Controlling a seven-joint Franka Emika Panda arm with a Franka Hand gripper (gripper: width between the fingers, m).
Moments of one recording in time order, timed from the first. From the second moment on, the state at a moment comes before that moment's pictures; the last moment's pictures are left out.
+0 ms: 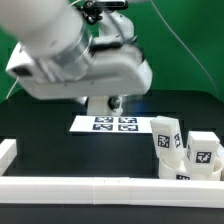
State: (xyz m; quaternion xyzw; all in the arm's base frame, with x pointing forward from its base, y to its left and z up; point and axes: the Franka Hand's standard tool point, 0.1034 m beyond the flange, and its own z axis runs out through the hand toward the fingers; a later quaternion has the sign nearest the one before) arm 0.547 -0.052 0.112 -0.93 0.18 0.28 0.15
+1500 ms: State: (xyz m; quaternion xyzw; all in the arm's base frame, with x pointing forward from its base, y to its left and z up) arm 0.527 0.008 0.130 -0.97 0.17 -0.15 0.04
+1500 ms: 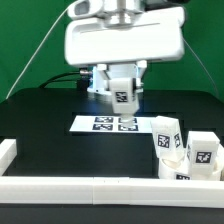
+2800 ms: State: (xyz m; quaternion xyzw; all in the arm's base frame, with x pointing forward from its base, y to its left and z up) arm 0.557 0.113 0.120 -0.98 0.13 -0.15 0.06
